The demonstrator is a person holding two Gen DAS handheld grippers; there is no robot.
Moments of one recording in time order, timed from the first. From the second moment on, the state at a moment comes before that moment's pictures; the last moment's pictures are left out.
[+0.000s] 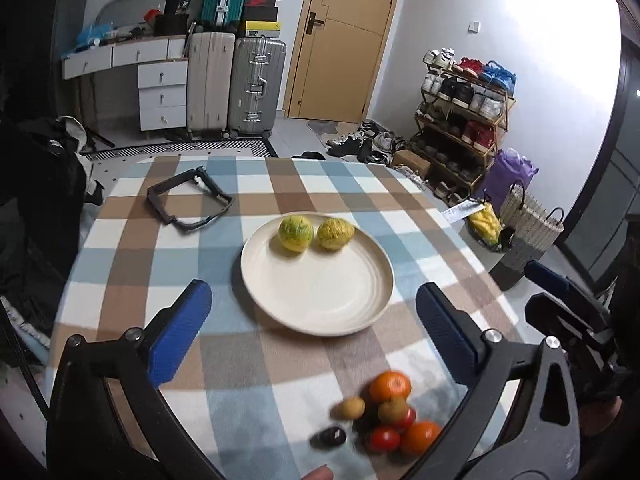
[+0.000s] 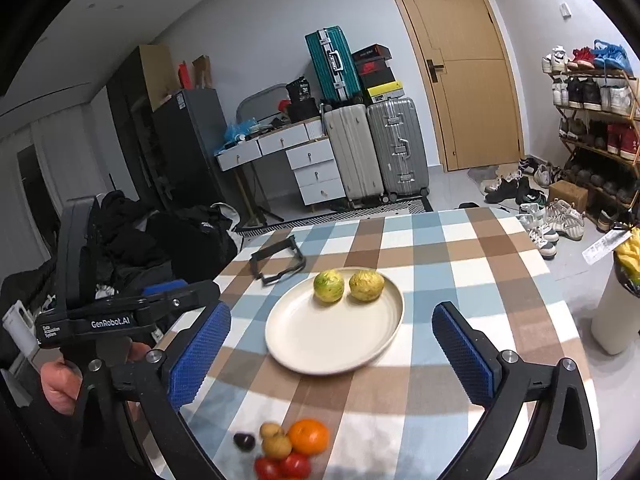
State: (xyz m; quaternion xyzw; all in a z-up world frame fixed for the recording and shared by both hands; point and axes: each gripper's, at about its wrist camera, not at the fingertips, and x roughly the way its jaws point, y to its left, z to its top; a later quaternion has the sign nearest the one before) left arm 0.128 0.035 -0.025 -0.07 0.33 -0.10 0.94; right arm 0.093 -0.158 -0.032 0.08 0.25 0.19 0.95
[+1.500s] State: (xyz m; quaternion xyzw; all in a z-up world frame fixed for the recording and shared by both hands) left arm 0.074 0.055 -0.131 -0.10 0.43 -0.09 0.89; right arm 0.047 -0.130 -0.173 0.14 0.42 0.27 0.85
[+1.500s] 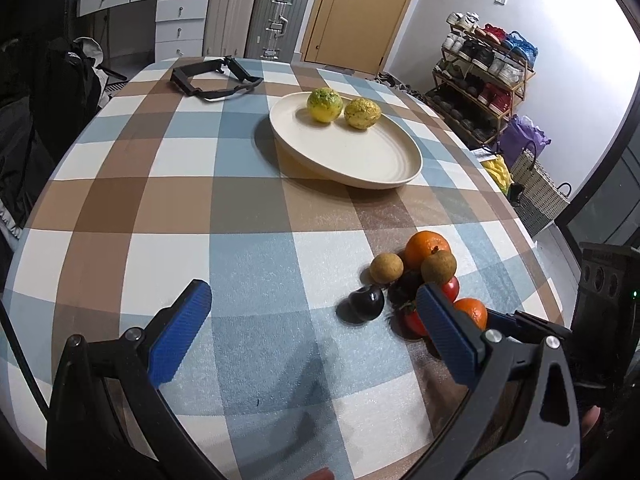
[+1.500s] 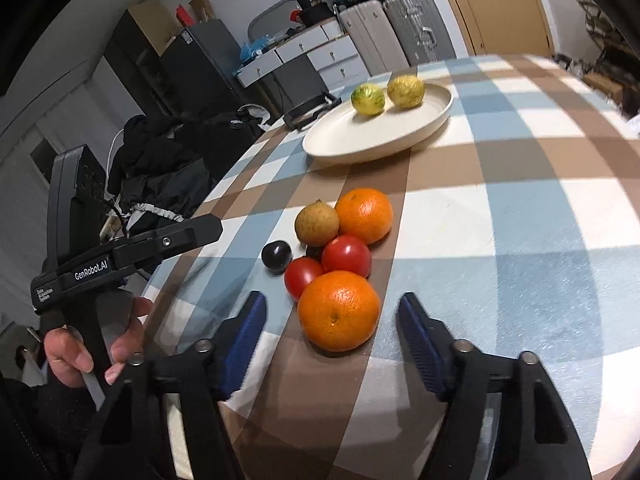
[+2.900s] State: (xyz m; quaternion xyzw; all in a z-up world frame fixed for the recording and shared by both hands) left arm 0.099 0.018 -0.162 -0.08 0.48 -0.19 0.85; right arm 0.043 -0.154 -0.151 0.15 0.37 0.28 0.87
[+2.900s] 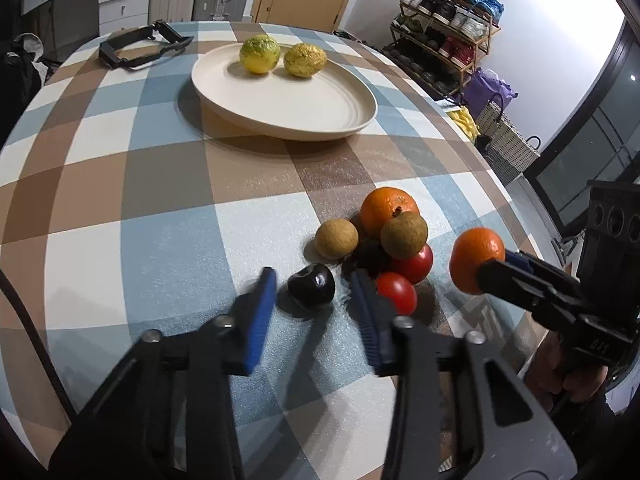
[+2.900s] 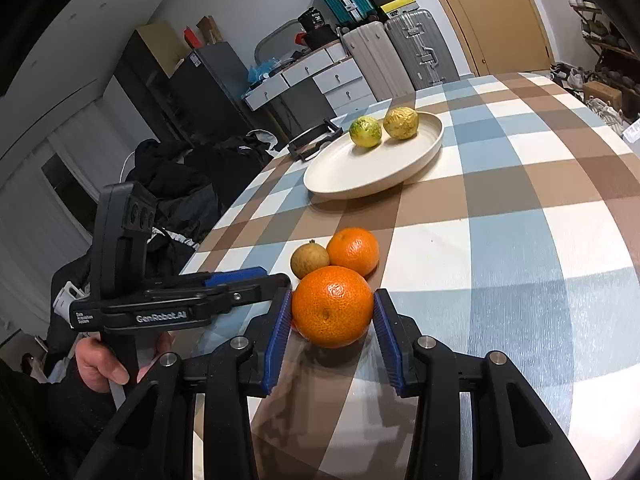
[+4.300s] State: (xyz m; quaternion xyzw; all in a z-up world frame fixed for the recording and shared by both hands) left arm 0.312 0.077 -0.103 -0.12 0.44 -0.18 0.87; right arm 0.243 -0.105 -0.115 0.12 0.42 0.28 0.86
